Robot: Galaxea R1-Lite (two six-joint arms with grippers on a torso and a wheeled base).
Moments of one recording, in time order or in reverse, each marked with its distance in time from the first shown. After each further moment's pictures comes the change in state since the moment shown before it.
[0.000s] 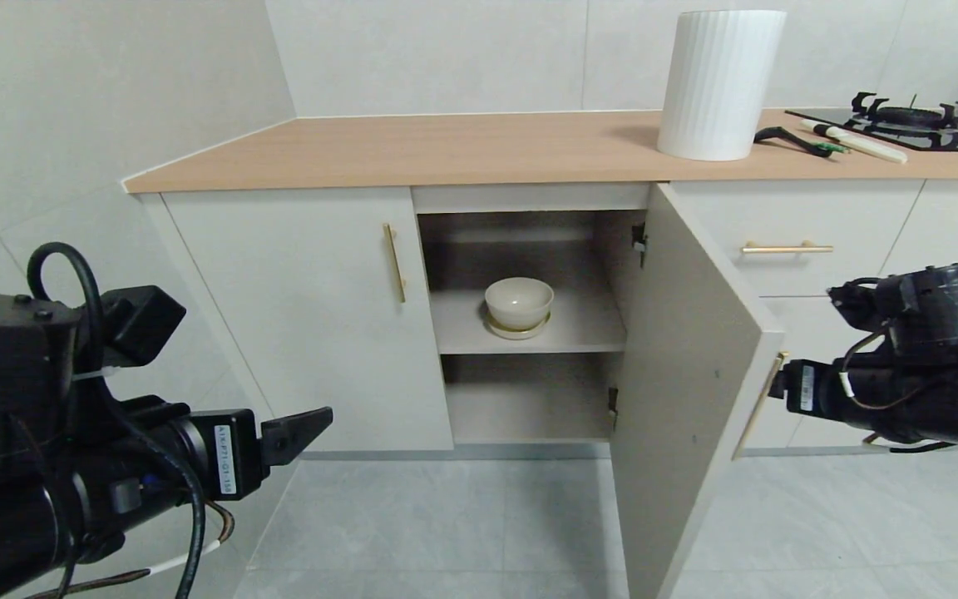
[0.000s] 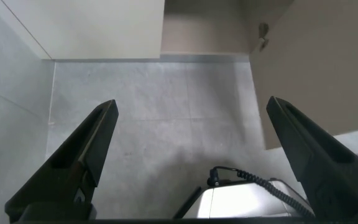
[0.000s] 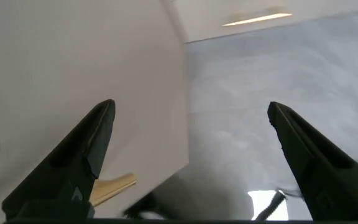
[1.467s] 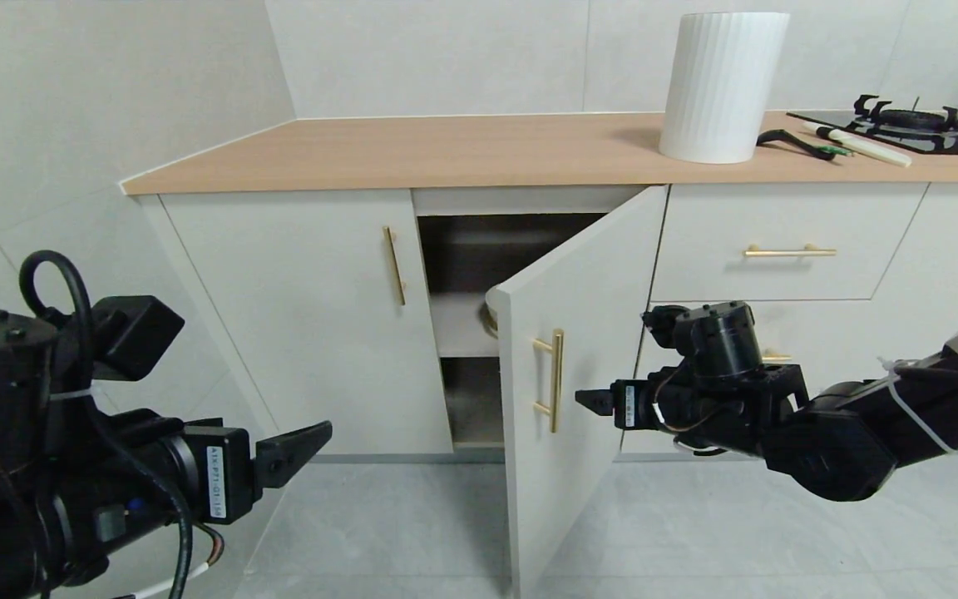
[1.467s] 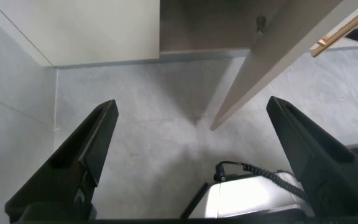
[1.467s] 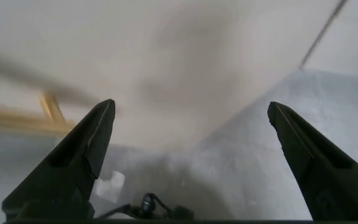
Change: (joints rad) left arm -0.028 -0.030 0.022 0.001 0.003 0.054; right arm 0.309 0.342 -0.140 -0.340 0.031 0.035
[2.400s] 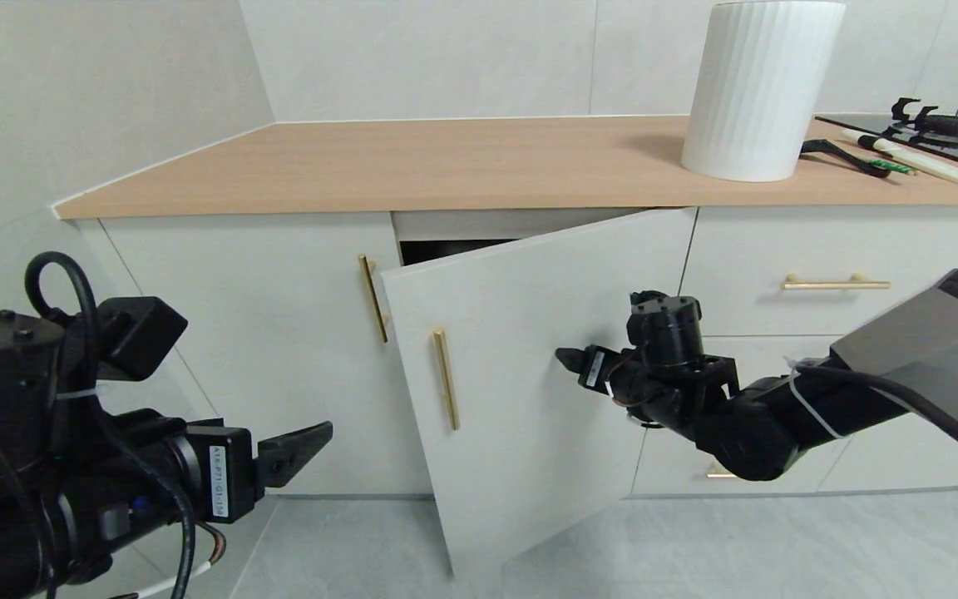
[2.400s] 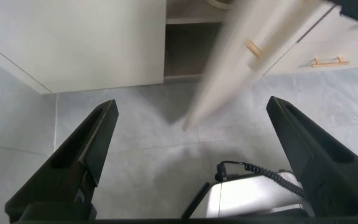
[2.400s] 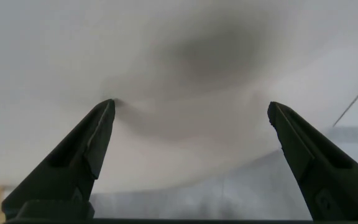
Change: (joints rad) left arm 0.001 0.003 0.001 -0.001 0.001 0.000; right arm 0.033 0.168 -0.188 -0.108 -0.176 0.247
